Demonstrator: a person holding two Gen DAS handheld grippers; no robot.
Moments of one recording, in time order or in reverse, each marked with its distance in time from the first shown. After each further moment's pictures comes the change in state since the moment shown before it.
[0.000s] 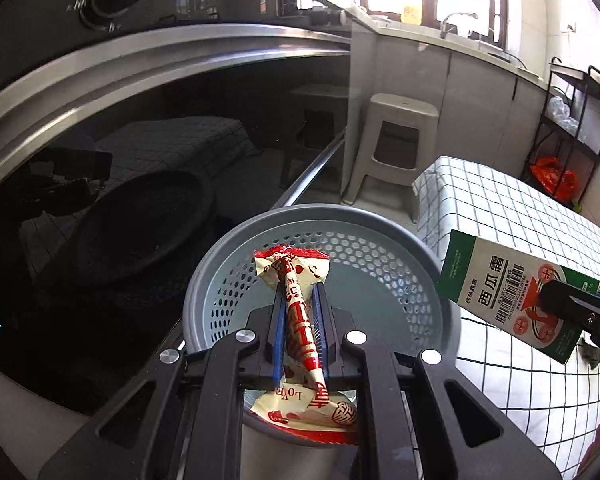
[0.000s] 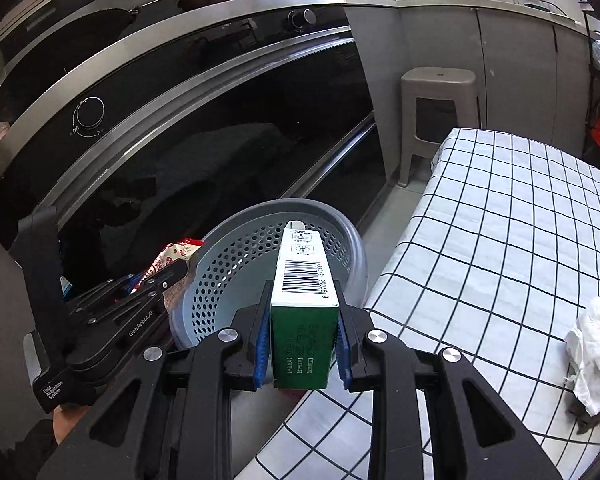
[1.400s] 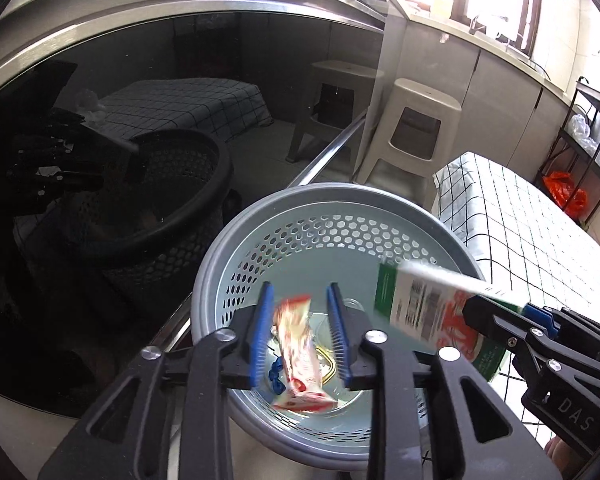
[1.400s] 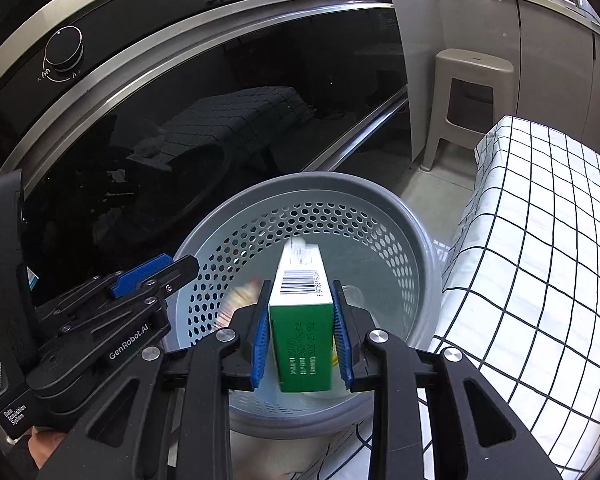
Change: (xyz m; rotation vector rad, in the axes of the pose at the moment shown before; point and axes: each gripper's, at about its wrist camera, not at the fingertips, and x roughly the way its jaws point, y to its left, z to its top) left arm 0.045 0.035 0.005 -0.094 0.092 -0.026; right arm 0.084 0.044 0.013 -0.065 0.102 -0.004
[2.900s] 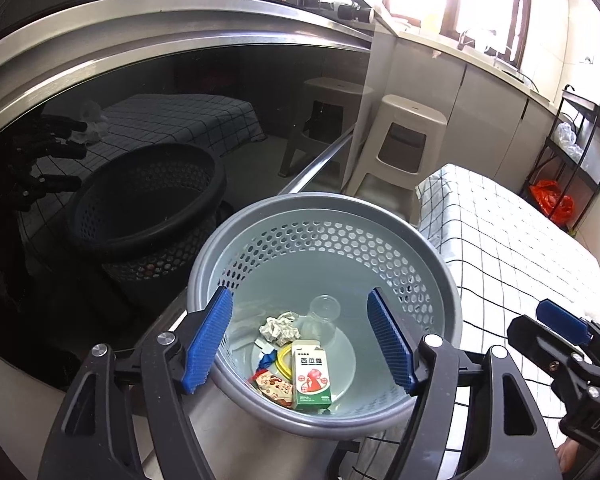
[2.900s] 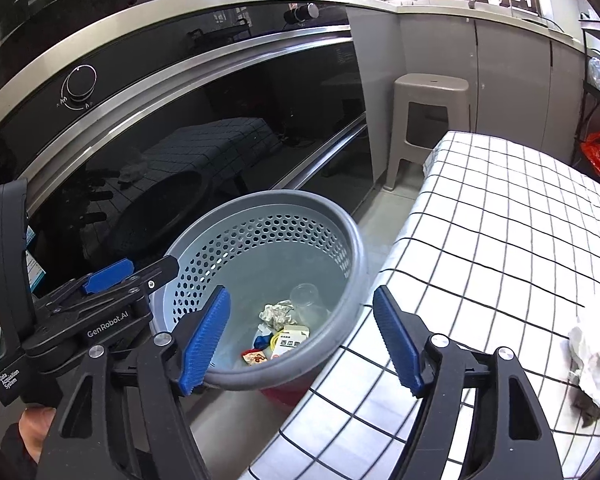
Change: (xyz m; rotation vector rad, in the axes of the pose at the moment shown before) left arm -0.034 -0.014 -0.016 -0.005 -0.065 -0.029; right arm -0.065 -0.028 -0.032 0.036 -0.114 -0.101
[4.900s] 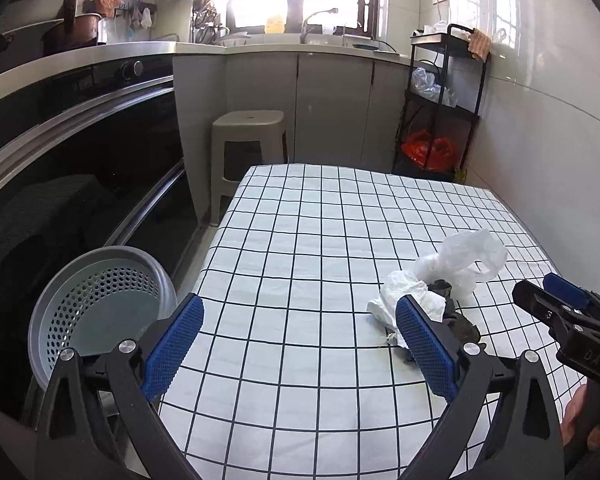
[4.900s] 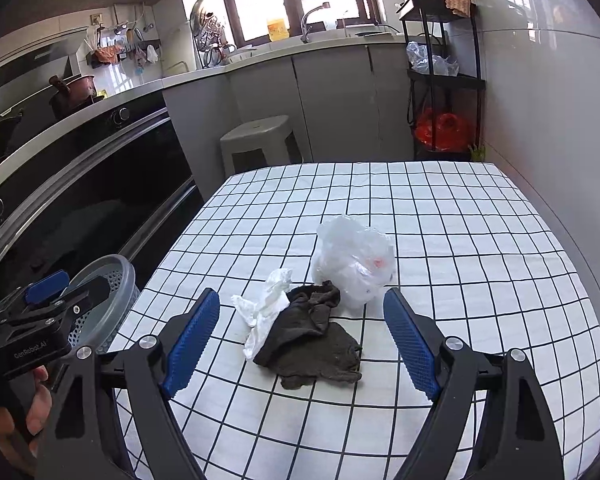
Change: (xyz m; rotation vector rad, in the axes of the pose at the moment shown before) left arm -0.064 -0.263 -0.040 0.333 -0.073 -0.273; right arm -0.188 -0.234 -0.076 0.247 -0.194 -0.338
